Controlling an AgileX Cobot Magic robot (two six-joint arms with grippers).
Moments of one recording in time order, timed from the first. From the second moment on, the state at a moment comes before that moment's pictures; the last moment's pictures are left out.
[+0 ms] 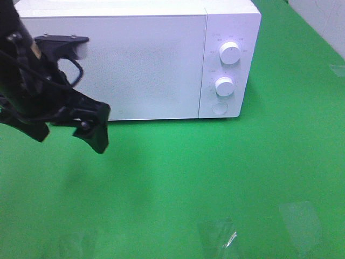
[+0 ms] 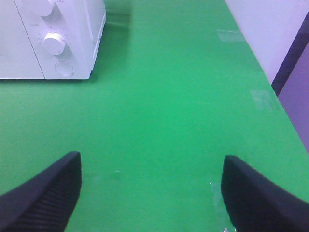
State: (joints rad) left arm -0.52 1.59 -1.12 -0.10 0.96 -0.13; right arm 0.02 0.00 -0.49 -0.08 0.97 0.03
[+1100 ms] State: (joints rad) left arm -0.04 1.01 -0.80 -0.05 1.17 -0.09; right arm 0.02 0.00 -0.49 -0.08 0.97 0.03
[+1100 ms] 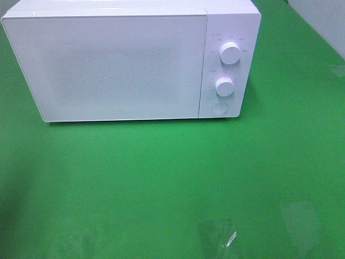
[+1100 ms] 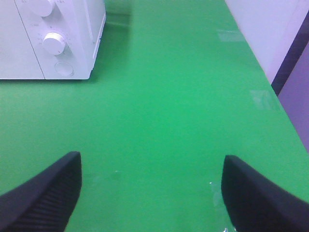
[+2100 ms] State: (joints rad) left arm -0.04 0.30 -0.52 -0.05 1.08 -0.05; right arm 0.02 0.00 -0.49 -0.08 0.97 0.03
